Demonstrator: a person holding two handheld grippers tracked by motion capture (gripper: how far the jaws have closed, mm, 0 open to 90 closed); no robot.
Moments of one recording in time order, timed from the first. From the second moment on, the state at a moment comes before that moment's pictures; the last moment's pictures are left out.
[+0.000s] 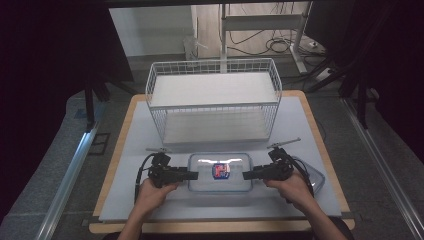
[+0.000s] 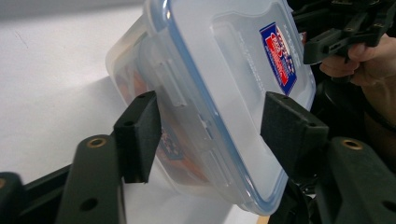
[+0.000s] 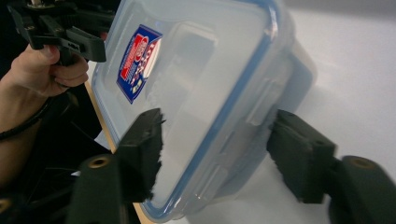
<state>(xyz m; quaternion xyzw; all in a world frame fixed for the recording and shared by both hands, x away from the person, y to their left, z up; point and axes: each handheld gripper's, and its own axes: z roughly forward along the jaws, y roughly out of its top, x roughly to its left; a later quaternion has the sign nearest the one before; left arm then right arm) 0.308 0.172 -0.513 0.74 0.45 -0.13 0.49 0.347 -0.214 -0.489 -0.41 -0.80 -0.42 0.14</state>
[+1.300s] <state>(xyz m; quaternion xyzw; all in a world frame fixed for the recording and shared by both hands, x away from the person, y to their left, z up) 0.278 0.177 -0.505 0.73 0.44 -0.08 0.51 0.322 -0.221 -0.480 -0.40 -0.79 -0.46 0.12</state>
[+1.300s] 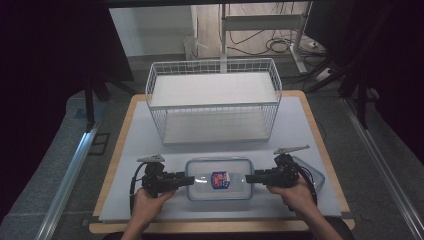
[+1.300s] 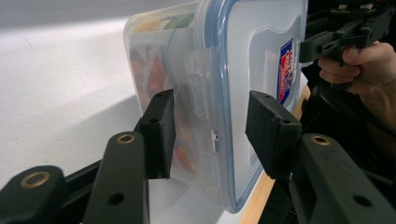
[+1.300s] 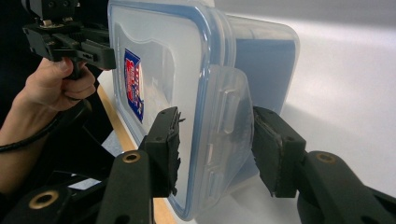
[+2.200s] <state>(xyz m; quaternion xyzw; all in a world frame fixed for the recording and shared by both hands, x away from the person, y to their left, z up) 0.299 0.179 -0.413 0.73 0.41 0.02 0.55 0.348 -0.218 -0.399 -0.35 -0.78 -0.52 0.05</state>
